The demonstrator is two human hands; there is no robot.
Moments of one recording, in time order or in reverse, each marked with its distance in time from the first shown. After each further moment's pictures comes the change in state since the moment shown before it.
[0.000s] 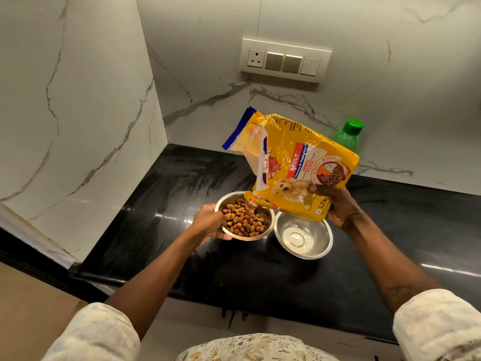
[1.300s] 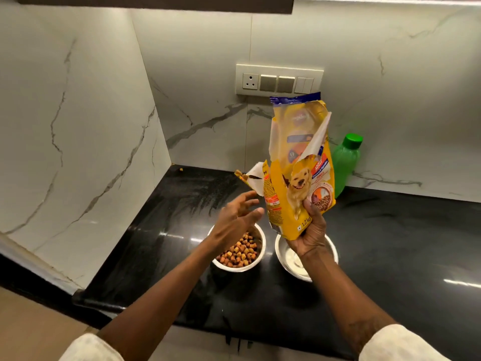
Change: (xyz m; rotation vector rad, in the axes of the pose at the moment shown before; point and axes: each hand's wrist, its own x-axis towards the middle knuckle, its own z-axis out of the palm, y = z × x) left_hand -0.037 0.068 0.038 0.143 -0.121 0.560; right_hand 0.006 0.051 0.061 0.730 -0.139 -0.045
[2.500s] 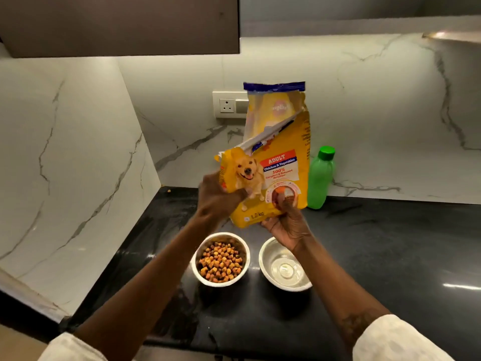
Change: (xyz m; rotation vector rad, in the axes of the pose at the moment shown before) left_hand 0.018 0.104 0.009 0.128 0.375 0.195; right_hand 0.012 -0.038 0.024 -0.136 -0.164 0.046
